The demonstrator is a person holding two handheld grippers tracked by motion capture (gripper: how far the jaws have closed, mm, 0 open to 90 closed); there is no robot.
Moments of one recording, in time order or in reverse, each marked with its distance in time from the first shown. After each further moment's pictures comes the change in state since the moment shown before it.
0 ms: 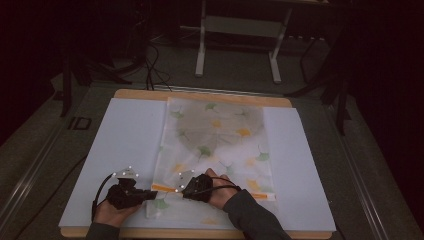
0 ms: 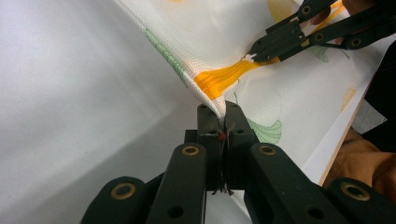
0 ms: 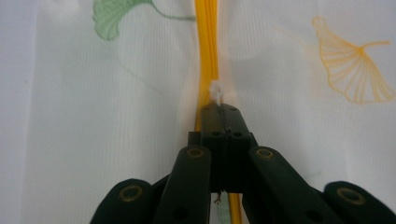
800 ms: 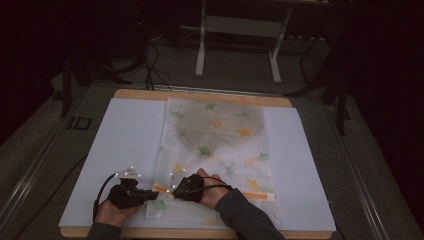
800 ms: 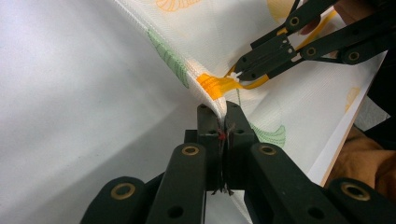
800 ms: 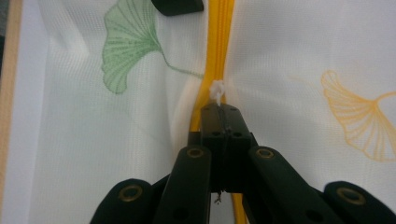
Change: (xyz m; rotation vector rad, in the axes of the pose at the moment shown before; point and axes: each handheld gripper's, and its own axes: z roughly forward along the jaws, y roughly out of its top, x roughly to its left) left arm -0.002 0.002 0.003 0.012 0.003 0.015; right arm 0.003 0.020 0.011 -0.028 0.042 -0.005
